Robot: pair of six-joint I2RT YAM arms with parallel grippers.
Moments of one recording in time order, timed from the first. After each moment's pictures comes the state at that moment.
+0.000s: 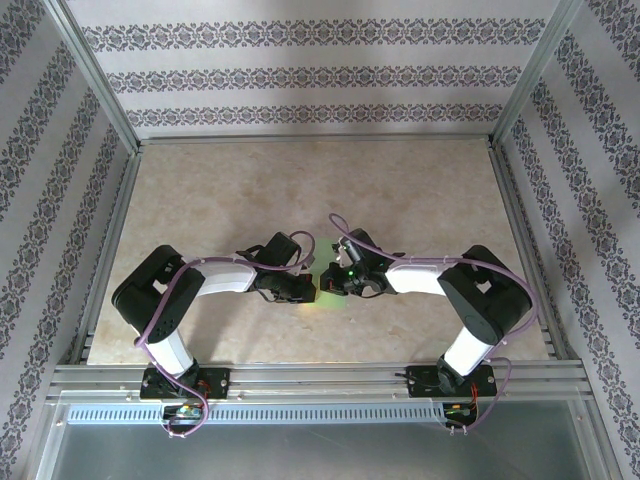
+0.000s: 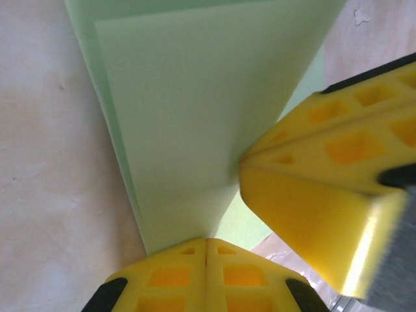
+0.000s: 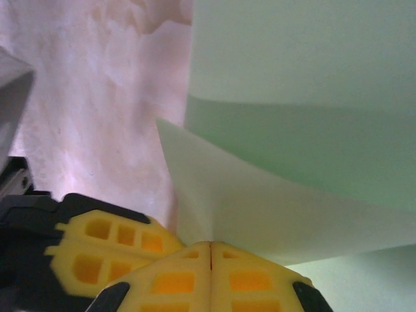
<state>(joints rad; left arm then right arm) -0.65 1.71 0.78 -0.15 0.54 -0.61 0.68 1.68 0.71 0.03 -0.48 0.84</state>
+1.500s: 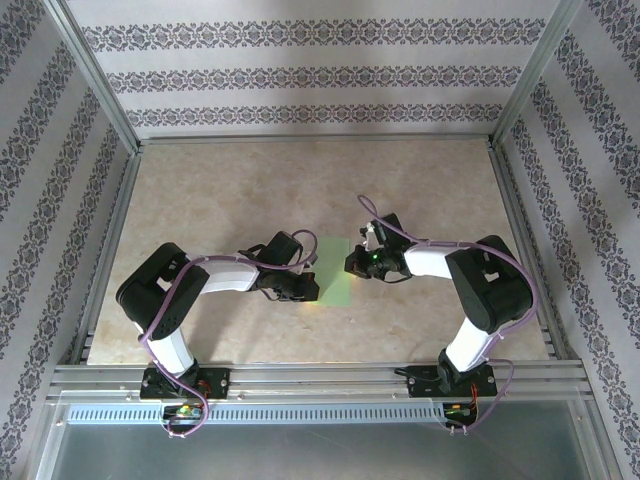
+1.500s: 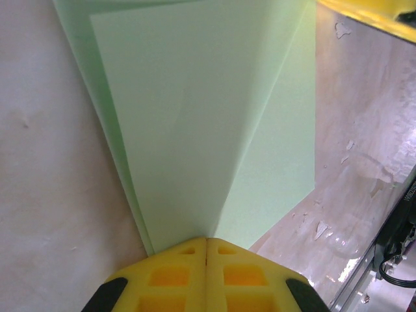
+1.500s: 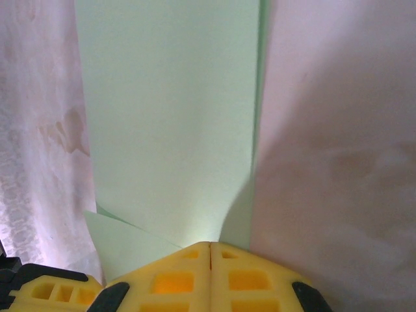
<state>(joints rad) -0.65 1.74 0.79 -0.11 0.56 -0.61 0.40 1.71 0.73 -0.04 -0.53 0.67</state>
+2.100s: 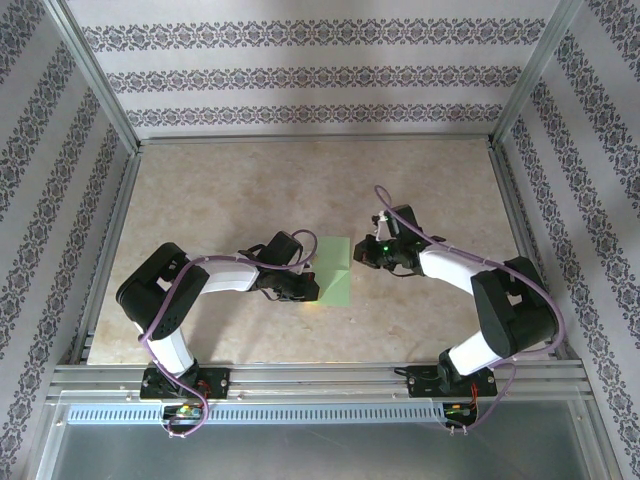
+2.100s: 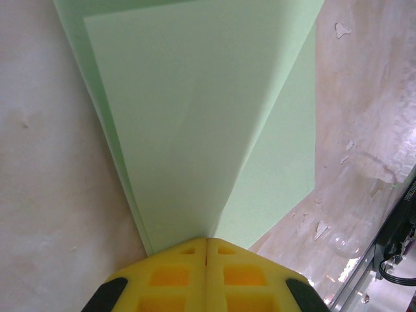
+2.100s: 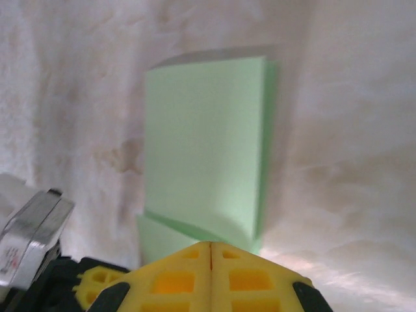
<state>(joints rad) -0.65 1.74 0.79 -0.11 0.56 -0.61 0.40 1.53 0.73 -0.11 -0.49 0.68</state>
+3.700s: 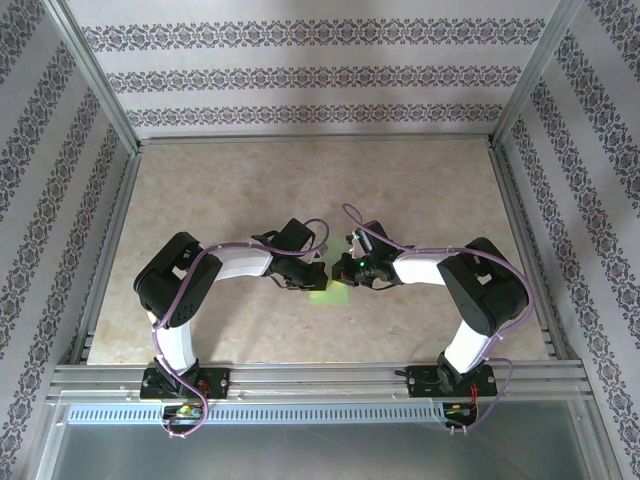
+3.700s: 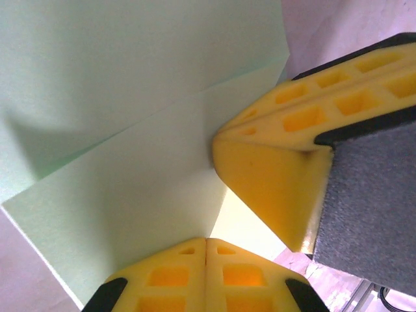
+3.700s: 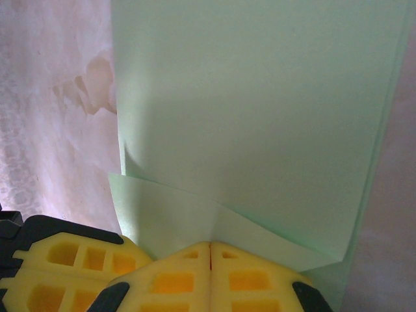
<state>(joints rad) -0.65 1.85 0.99 -0.25 0.55 -0.56 0.55 1.71 0.71 0.02 -0.50 0.77</state>
